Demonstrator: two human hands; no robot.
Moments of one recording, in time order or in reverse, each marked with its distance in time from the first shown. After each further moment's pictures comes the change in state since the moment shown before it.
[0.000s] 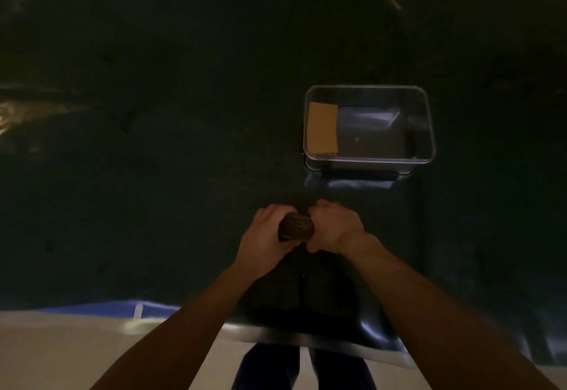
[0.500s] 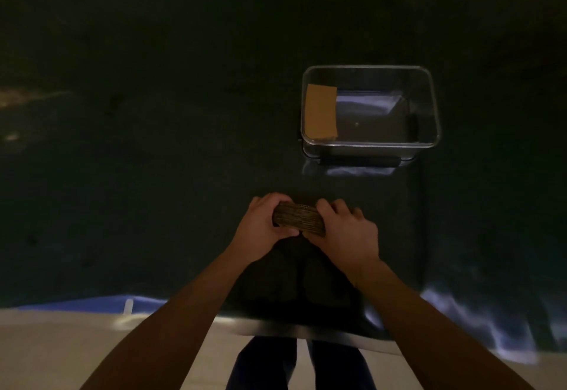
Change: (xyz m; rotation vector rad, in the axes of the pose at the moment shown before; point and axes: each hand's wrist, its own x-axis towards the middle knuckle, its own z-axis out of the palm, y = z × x) left_hand 0.011 -0.018 0.003 -0.054 -0.067 -0.046; right_hand -0.025 0.010 0.059 -0.019 0.432 0.106
